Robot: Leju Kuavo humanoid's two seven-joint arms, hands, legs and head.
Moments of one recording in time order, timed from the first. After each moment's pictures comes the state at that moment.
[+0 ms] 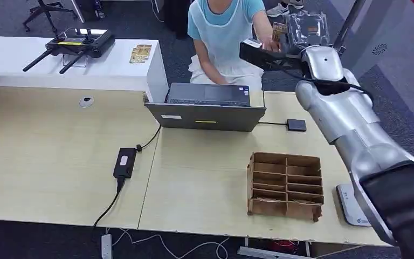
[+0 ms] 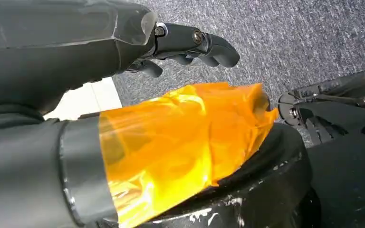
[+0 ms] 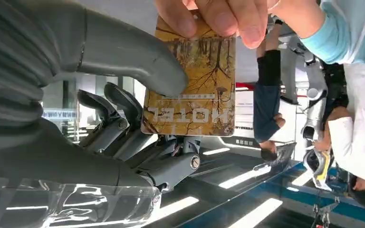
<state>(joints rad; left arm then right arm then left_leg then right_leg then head) -0.11 -0.03 -1.52 -0.16 1.30 0.10 0.04 -1.22 -0.16 0.67 -0.66 1.10 -0.11 0.12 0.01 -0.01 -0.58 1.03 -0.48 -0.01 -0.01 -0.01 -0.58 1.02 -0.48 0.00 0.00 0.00</state>
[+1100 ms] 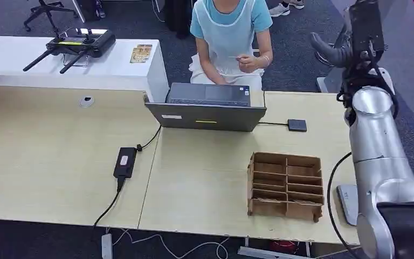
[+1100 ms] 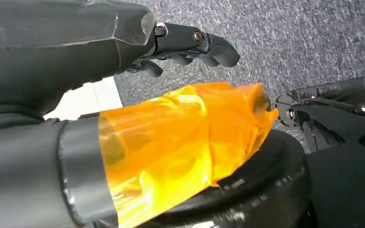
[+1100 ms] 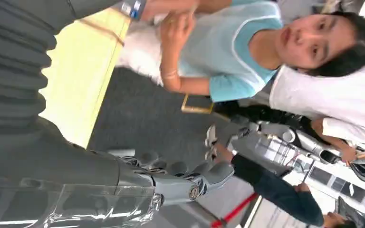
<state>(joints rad) -0.10 -0.04 -1.52 -0.16 1.38 0.13 0.02 -0.92 -0.23 0.10 -0.99 0.19 -0.08 -0.05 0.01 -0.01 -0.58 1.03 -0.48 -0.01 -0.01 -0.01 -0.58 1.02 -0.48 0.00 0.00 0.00</state>
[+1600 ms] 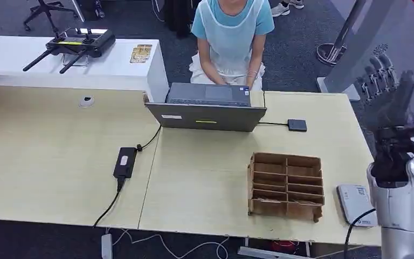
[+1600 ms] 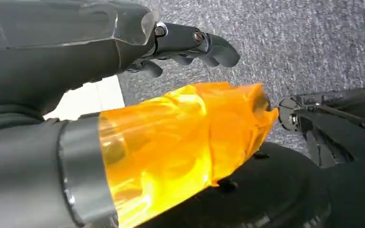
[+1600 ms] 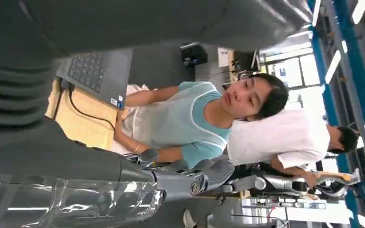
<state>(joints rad) -0.08 -0.04 -1.49 -0.16 1.43 0.16 -0.01 -0.43 -0.34 -0.12 -1.42 -0.47 0.15 -0.15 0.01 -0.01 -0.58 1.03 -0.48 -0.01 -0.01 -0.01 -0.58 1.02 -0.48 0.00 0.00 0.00</state>
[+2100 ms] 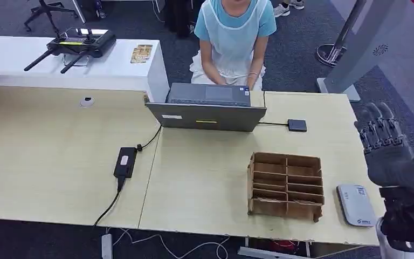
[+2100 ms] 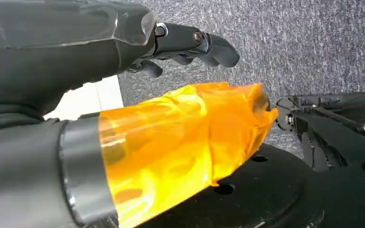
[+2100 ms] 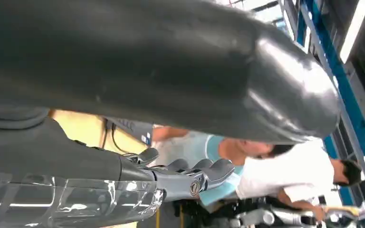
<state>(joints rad) -0.07 -0.05 -1.46 -0.16 1.46 0.19 -0.03 -0.03 -0.34 -0.21 -1.70 -0.59 0.30 -0.22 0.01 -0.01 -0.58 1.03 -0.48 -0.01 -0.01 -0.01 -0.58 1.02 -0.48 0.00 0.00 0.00</state>
